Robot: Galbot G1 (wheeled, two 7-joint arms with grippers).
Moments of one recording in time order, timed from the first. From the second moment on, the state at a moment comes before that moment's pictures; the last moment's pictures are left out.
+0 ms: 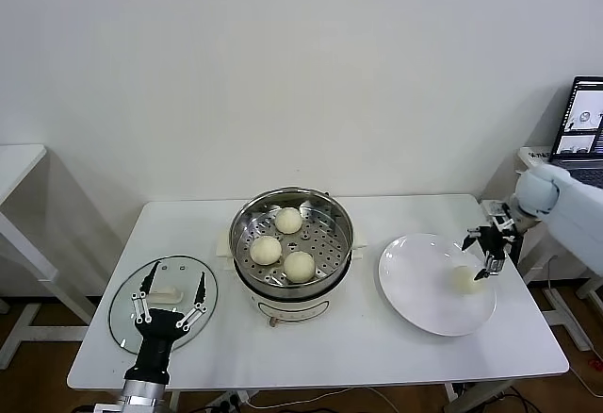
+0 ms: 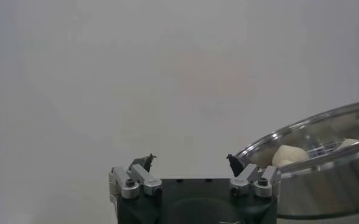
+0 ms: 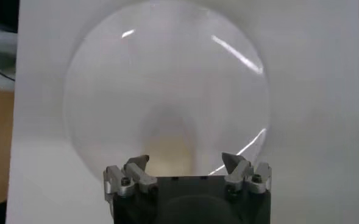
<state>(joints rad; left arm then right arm) 1.67 -1.36 -0.56 -2.05 0.25 -0.30 -0.13 0.18 0.70 -1.01 0.86 0.10 0.04 -1.19</state>
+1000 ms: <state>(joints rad) 1.65 -1.35 -0.57 -2.05 0.25 -0.30 -0.13 0.15 0.76 -1.00 0.81 0.06 -0.01 -1.17</state>
